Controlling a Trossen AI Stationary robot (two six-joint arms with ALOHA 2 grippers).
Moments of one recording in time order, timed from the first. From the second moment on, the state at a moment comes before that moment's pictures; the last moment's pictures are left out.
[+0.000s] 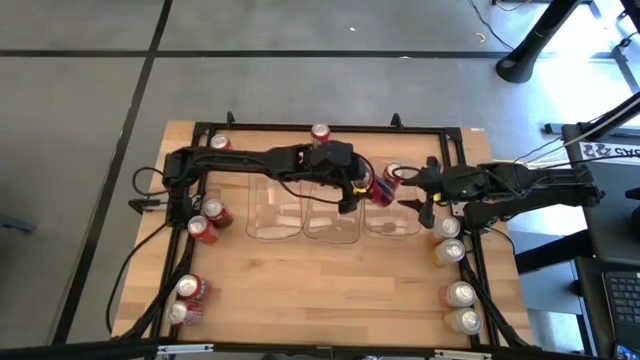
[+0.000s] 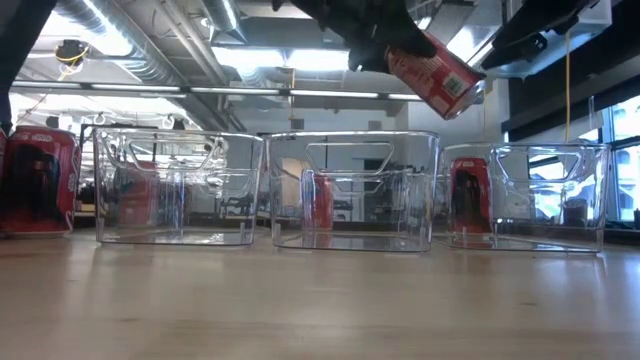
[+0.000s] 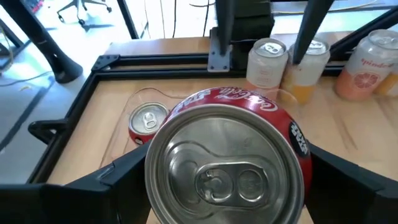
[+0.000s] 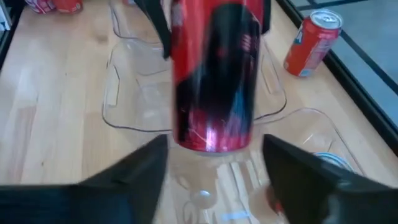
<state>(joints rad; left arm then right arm) 0.10 1.90 1.68 -0.29 -0.02 0.11 0.10 0.79 0.89 -0.74 0.23 0.20</state>
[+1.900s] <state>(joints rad) 0.15 2.14 1.64 0.16 0.02 0.05 0.10 0.58 0.74 -0.58 0.43 0.18</state>
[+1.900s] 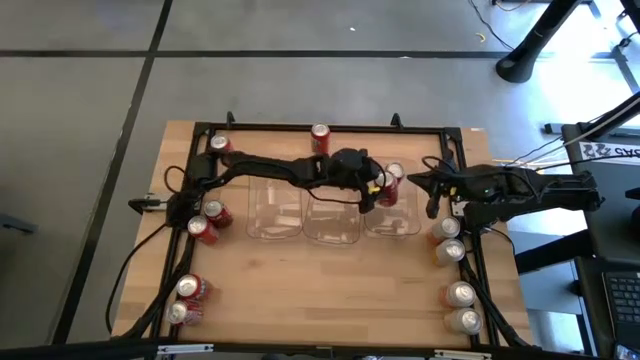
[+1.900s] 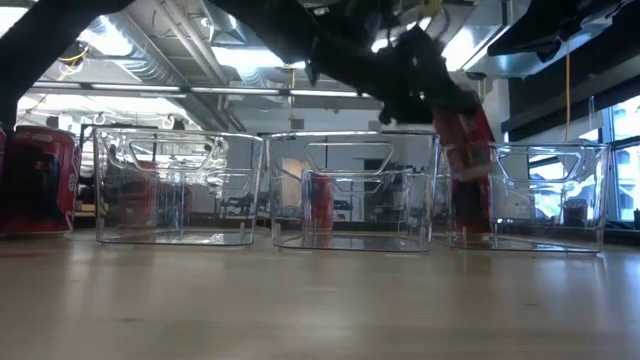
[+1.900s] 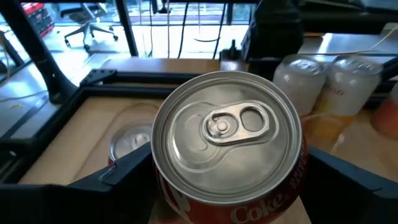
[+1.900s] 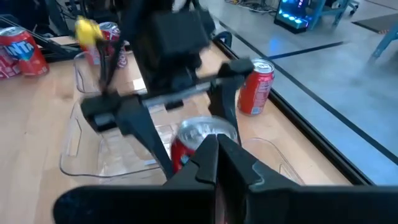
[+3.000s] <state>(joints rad) 0.13 2.32 1.70 0.27 0.00 0.08 0.10 0.62 0.74 -0.58 0.41 0.18</state>
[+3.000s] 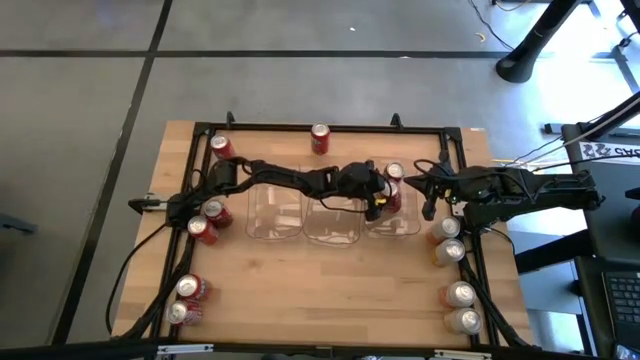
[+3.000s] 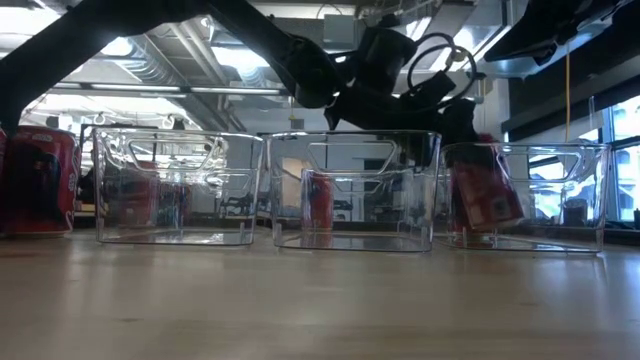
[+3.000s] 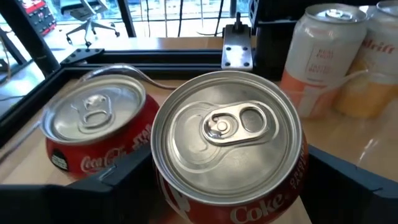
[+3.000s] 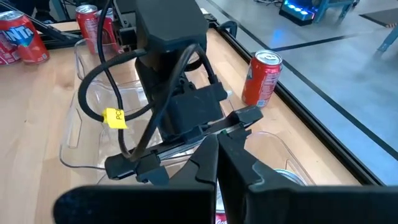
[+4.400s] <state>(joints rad) 0.11 2.16 1.70 0.10 -0.08 0.12 0.10 0.62 0.74 -0.58 0.39 0.21</state>
